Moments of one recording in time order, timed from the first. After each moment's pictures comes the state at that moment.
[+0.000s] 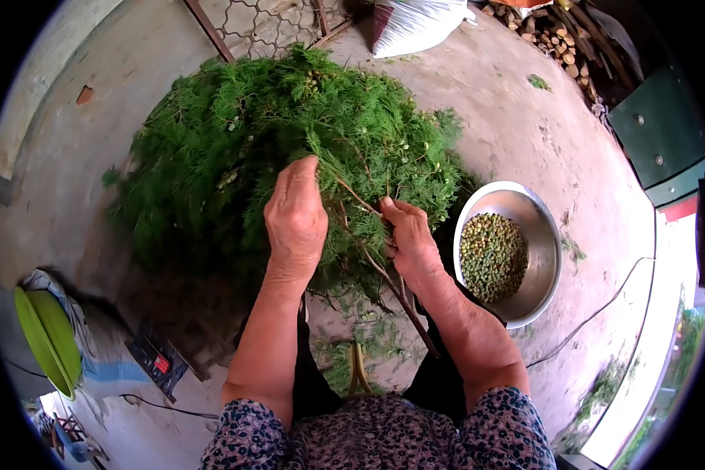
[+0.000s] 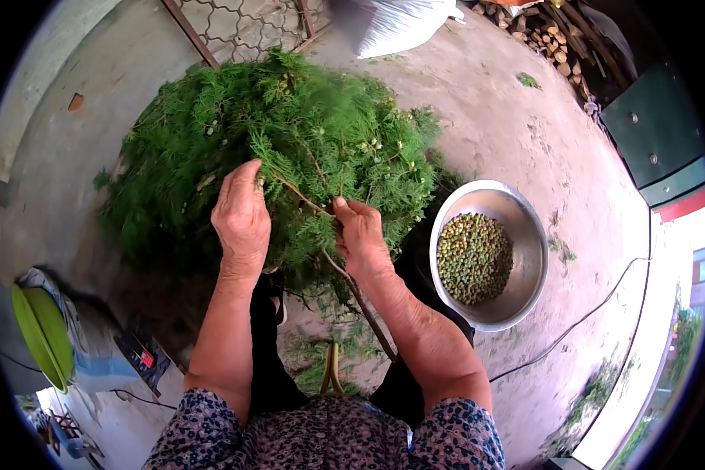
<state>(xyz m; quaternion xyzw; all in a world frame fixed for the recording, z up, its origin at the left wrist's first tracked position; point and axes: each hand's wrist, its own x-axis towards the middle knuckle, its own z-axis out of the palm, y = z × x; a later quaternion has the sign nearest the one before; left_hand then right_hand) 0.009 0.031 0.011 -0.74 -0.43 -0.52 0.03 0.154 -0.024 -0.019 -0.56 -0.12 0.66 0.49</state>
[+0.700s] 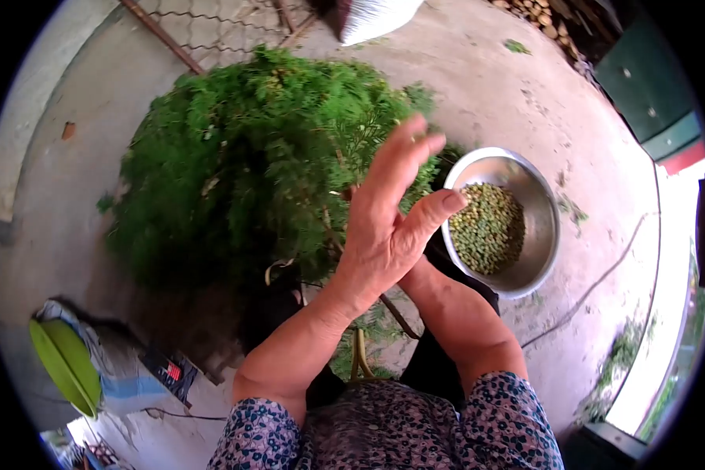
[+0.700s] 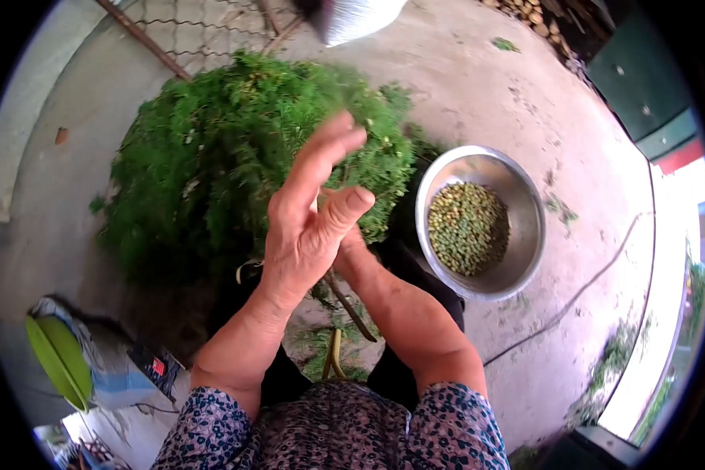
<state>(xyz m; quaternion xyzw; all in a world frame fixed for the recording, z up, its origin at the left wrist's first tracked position) 0.104 -0.040 0.065 -0.77 -0.21 -0.47 -0.38 0.154 -0.050 -0.064 -0.44 -0.27 0.55 0.66</state>
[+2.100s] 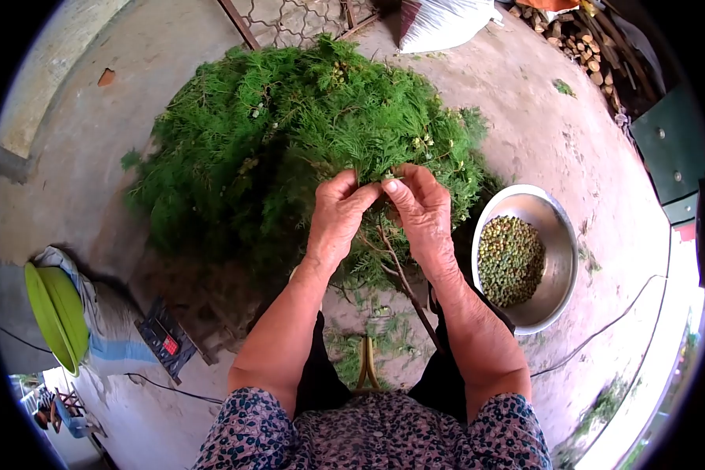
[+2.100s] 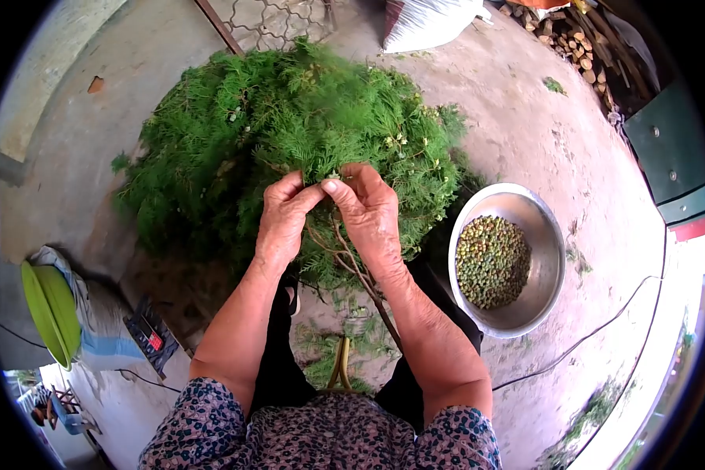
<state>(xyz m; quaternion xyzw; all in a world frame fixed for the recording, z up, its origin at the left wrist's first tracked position) 0.018 0.022 -0.017 -0.49 -0.39 -0.47 -0.62 0.136 -0.016 -0.003 -0.48 -0.37 0.48 0.63</state>
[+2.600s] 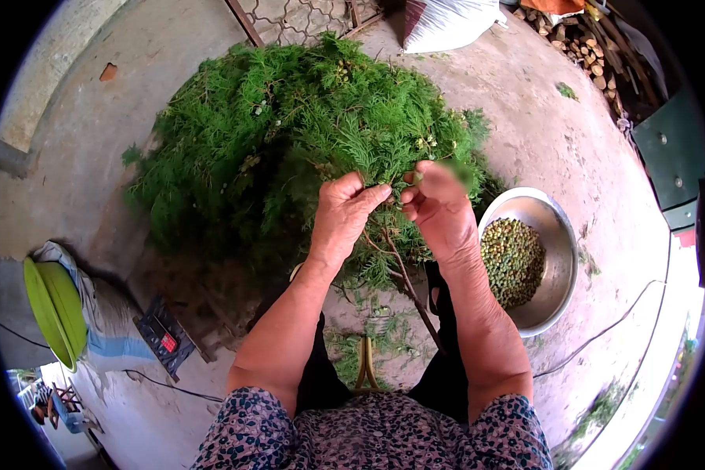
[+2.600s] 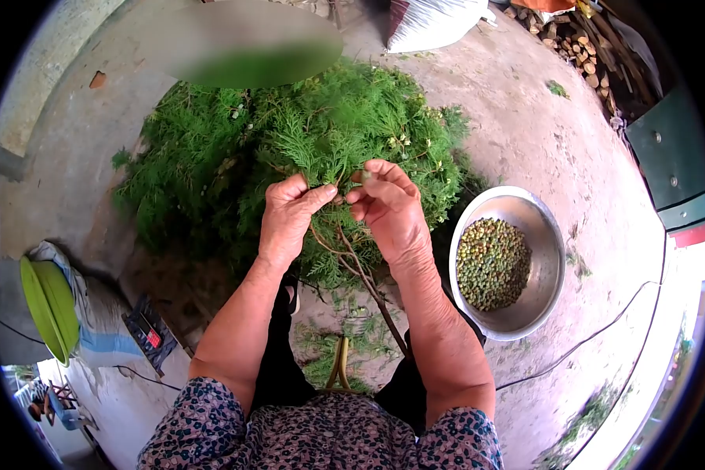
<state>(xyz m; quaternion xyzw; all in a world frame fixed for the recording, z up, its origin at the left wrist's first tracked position) 0.020 0.021 -0.013 -0.51 -0.38 -0.48 -0.61 0.162 -0.011 -0.004 -0.34 -0.17 0.66 0.65</state>
